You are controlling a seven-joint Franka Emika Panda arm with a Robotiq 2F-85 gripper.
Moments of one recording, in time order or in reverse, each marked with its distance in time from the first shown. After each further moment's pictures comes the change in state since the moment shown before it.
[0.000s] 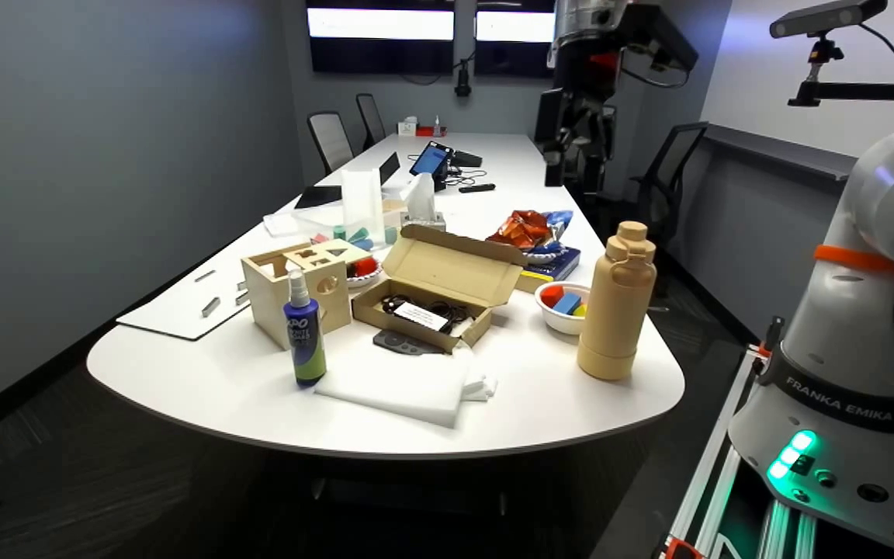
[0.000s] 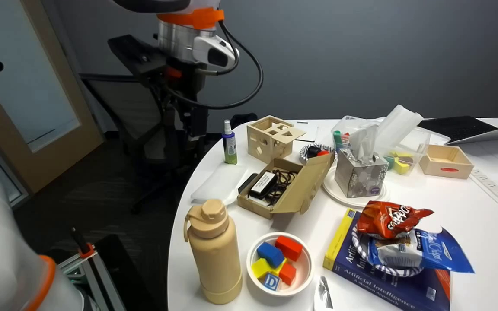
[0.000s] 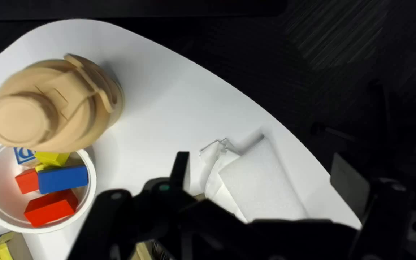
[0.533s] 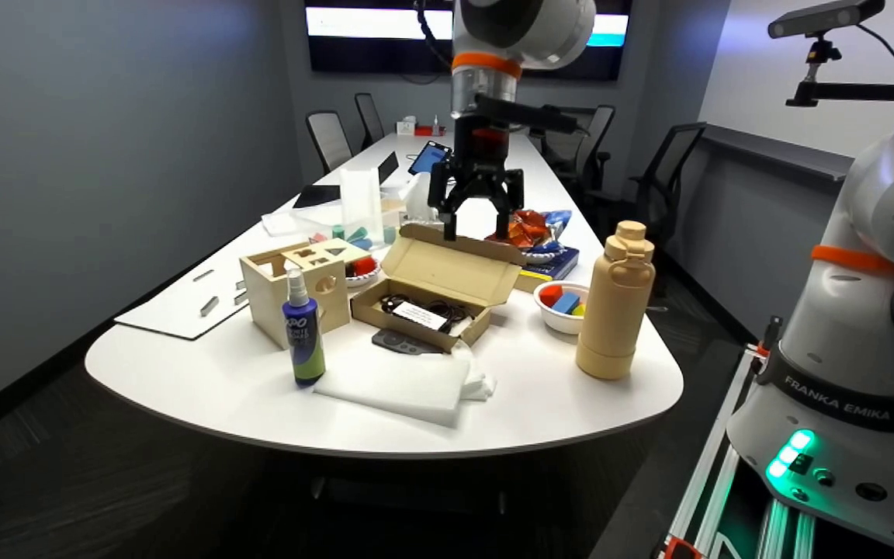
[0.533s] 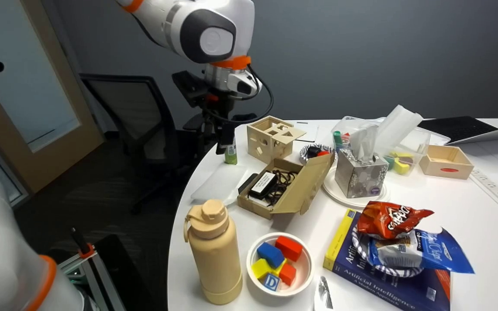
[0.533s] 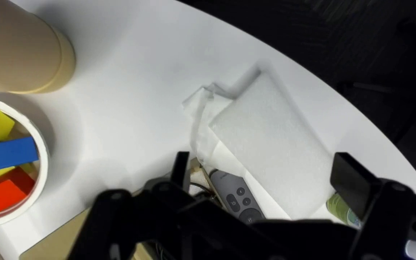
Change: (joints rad) arm 0.001 0.477 0.110 0.199 0.014 0.295 0.232
